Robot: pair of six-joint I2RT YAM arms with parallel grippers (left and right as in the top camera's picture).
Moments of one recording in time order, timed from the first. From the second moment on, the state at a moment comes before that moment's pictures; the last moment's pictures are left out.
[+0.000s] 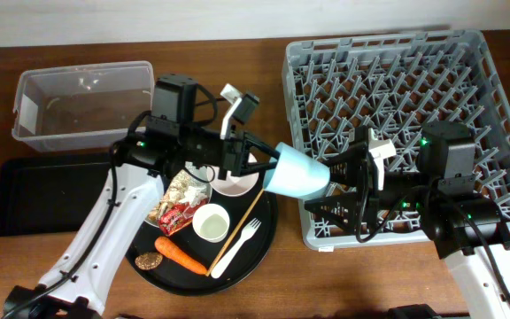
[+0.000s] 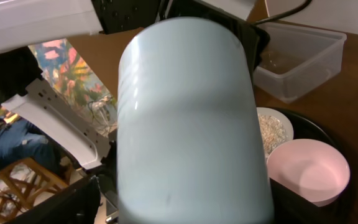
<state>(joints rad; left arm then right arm) -0.34 1.53 1.27 -0.46 1.37 -0.12 0.08 1.05 0.99 -0.62 -1.27 -0.19</state>
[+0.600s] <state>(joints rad) -0.36 1.53 1.27 -0.43 1.36 -0.13 0.08 1.05 0.99 -0.61 -1.27 -0.19</state>
